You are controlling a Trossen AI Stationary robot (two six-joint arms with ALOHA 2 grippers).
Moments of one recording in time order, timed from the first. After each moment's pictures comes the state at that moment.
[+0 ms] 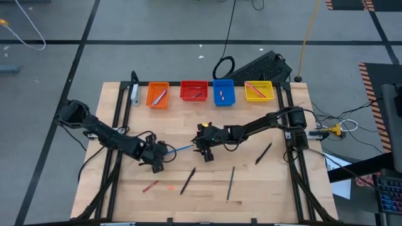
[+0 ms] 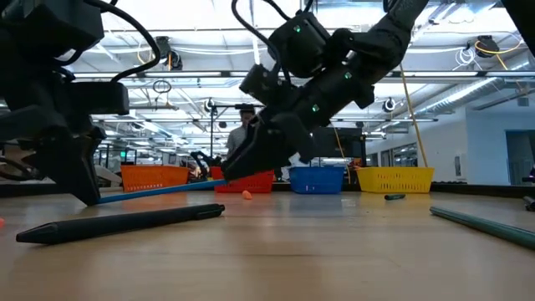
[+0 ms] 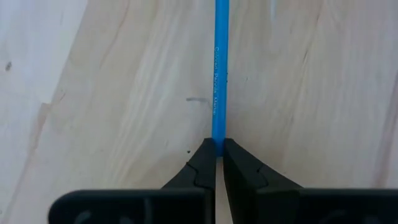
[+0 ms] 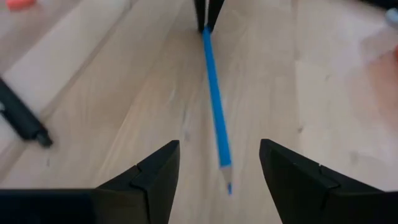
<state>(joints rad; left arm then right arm) -0.41 1.40 0.52 -0.35 -0.32 -0.64 0.02 1.99 1.04 0.33 -0.05 -0.28</state>
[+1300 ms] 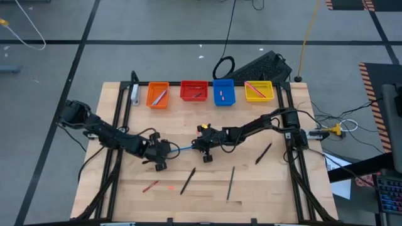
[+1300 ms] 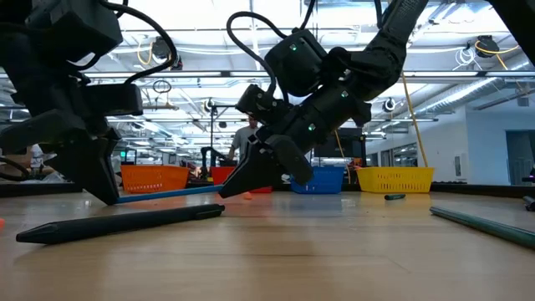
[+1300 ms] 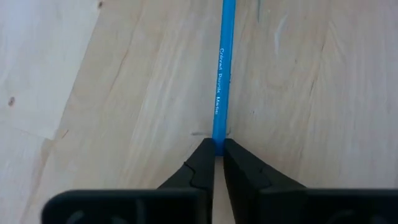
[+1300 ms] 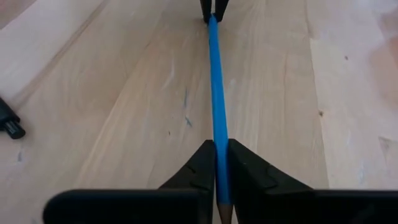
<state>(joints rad) -0.36 1.43 0.53 -0.27 -0.31 -0.55 0.01 2.07 1.04 0.40 -0.05 -0.25</state>
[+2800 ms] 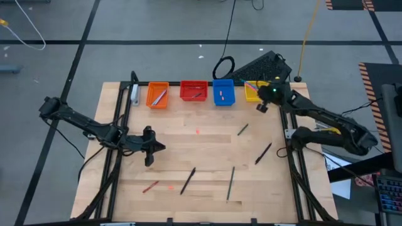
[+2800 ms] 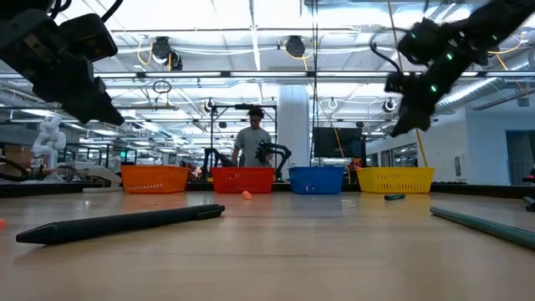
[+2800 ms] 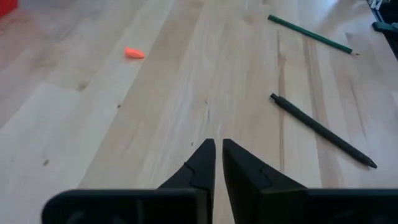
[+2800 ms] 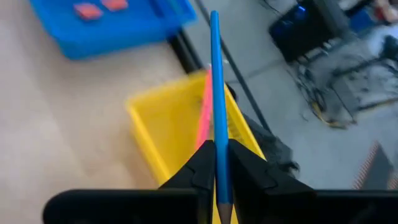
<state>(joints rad) -0.36 0.82 0.34 -0.16 -0.32 -0.48 -0.80 0.97 0.53 -0.25 0.23 -0.55</state>
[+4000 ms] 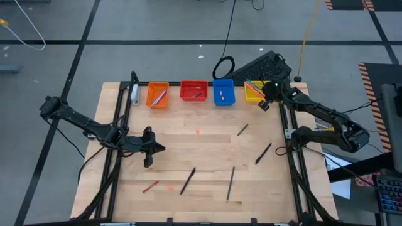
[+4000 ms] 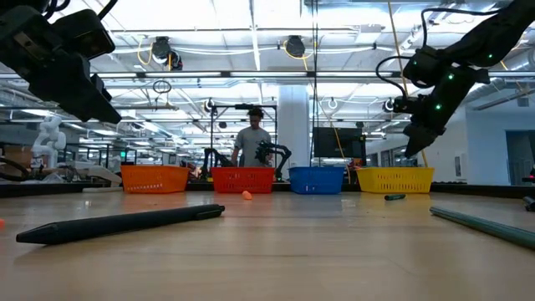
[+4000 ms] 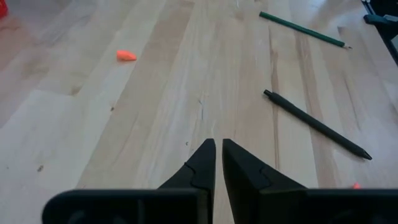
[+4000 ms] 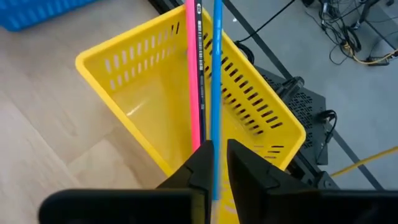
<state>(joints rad) -0.38 0.82 0.34 -0.16 -0.32 -0.45 -1.02 1.08 0.50 -0.22 0.10 -0.43</state>
